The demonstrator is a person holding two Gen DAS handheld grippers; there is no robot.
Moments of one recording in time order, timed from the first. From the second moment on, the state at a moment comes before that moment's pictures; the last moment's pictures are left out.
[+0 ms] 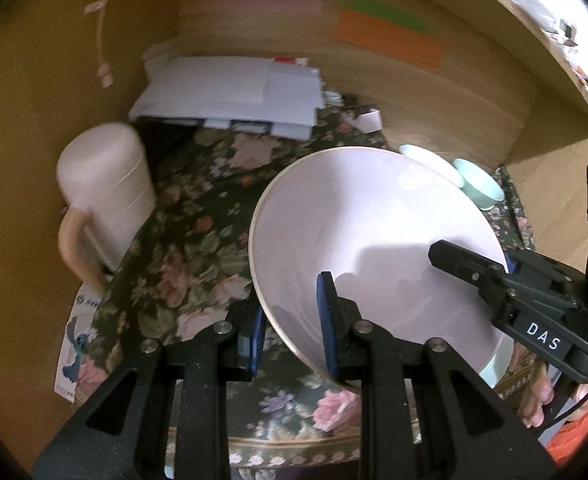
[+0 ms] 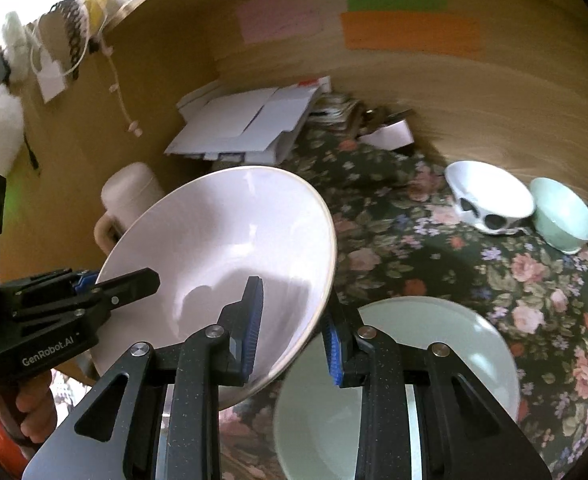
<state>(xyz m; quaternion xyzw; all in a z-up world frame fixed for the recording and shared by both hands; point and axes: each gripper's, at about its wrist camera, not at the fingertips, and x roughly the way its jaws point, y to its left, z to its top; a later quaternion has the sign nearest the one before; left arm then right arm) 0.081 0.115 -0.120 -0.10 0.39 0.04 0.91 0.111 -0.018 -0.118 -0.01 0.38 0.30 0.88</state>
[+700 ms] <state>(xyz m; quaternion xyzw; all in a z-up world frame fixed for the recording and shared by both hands) 0.076 0.159 -0.177 -0.13 0.44 0.07 0.88 0.128 0.038 -0.172 -0.05 0.45 0.32 0.83</state>
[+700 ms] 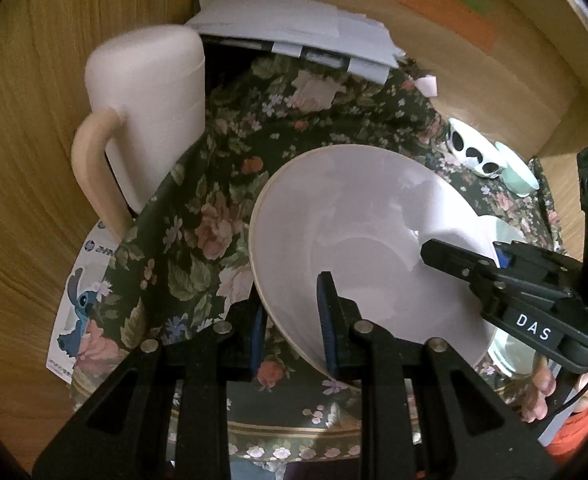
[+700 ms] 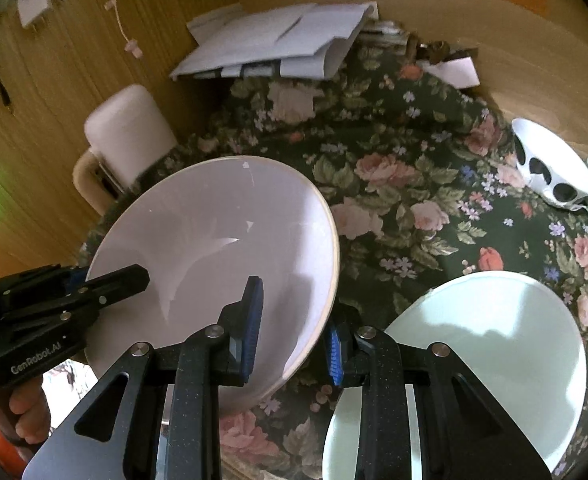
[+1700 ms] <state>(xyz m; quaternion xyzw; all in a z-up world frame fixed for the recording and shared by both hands) 0.080 0.140 -0.131 -0.10 0.39 0.08 0.91 0.127 -0.002 -0.140 -0.04 0.41 0.31 0.86</state>
